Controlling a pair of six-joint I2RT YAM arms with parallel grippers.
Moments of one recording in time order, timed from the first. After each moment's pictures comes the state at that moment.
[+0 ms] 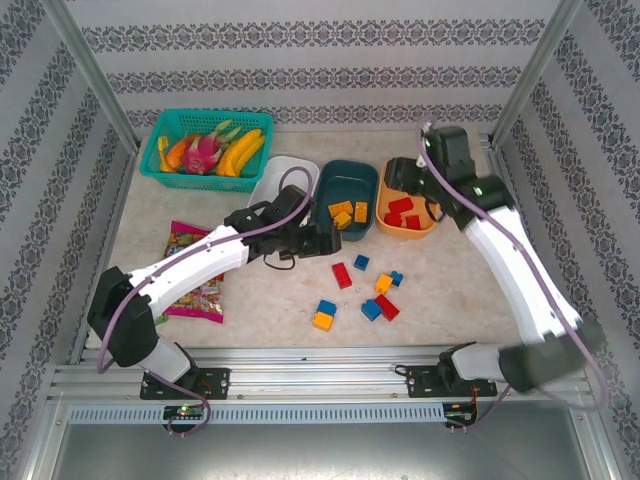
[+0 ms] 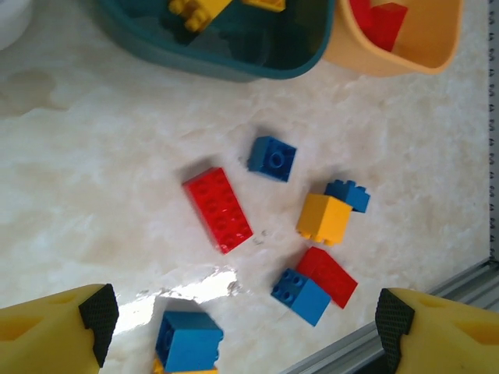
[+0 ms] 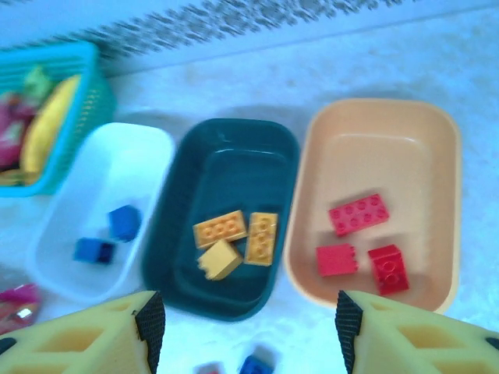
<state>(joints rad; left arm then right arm) -0.73 1.53 1.27 -0.68 0.13 -0.81 0.34 1.26 1.45 -0.83 0.03 0.40</state>
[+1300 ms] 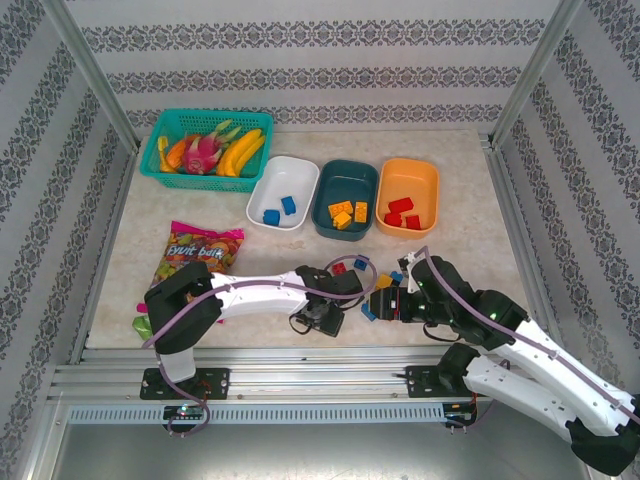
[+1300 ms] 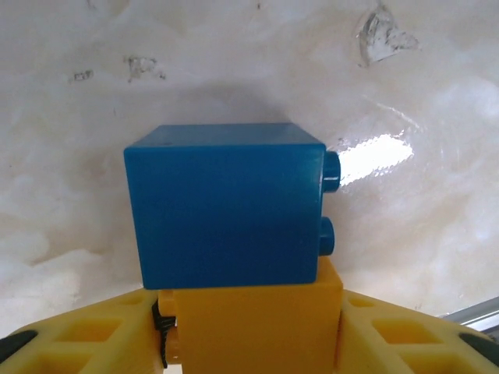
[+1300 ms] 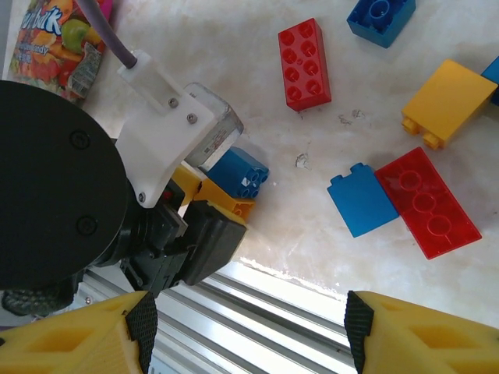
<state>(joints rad) -1.11 1.81 1.17 -0.78 -0.03 -0.75 0.79 0.65 0.73 -0.93 -0.13 0.78</state>
